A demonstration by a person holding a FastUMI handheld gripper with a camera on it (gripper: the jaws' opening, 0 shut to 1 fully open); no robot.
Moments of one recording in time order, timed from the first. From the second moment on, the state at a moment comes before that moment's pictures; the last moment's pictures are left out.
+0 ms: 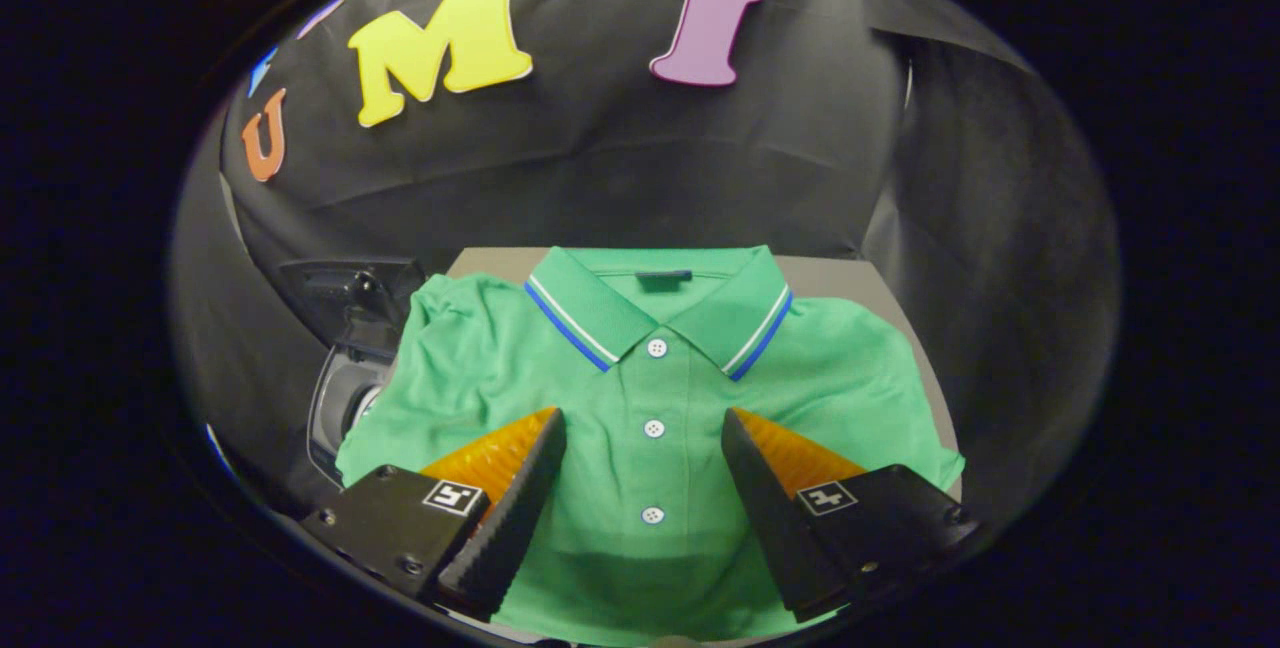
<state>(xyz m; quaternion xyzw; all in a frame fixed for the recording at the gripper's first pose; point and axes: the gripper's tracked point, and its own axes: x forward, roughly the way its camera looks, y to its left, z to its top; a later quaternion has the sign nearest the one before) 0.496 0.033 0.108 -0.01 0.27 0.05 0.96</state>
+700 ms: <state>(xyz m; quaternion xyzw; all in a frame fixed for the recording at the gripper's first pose) 0.491 0.051 0.107 0.00 0.25 0.04 0.97</state>
